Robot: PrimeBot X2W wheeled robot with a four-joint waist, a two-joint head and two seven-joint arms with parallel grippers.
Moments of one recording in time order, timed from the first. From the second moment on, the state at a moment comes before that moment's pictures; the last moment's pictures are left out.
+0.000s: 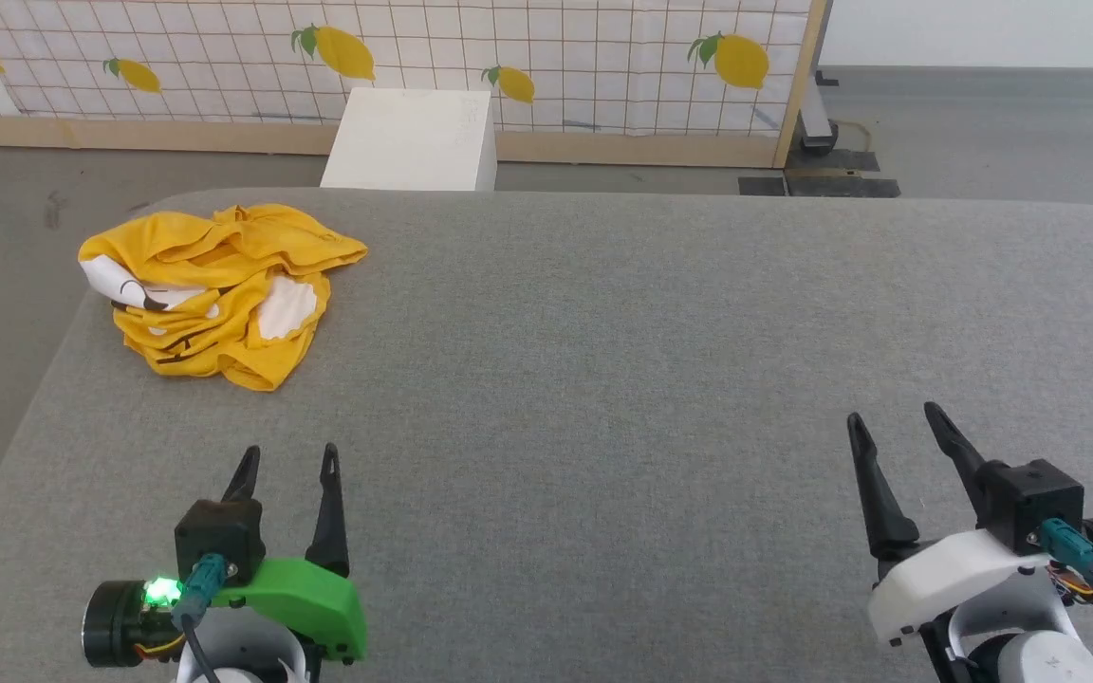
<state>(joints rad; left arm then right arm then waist) 0.02 0.05 -0.01 0.00 -0.03 0.00 -0.02 -0.01 -0.05 -0.02 0.02 0.03 0.13 -0.02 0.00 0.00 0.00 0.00</state>
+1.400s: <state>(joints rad) 0.06 0.05 0.00 -0.01 -0.09 -0.01 -0.10 -0.01 -0.05 -0.10 0.12 0.07 0.13 -0.10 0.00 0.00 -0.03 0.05</state>
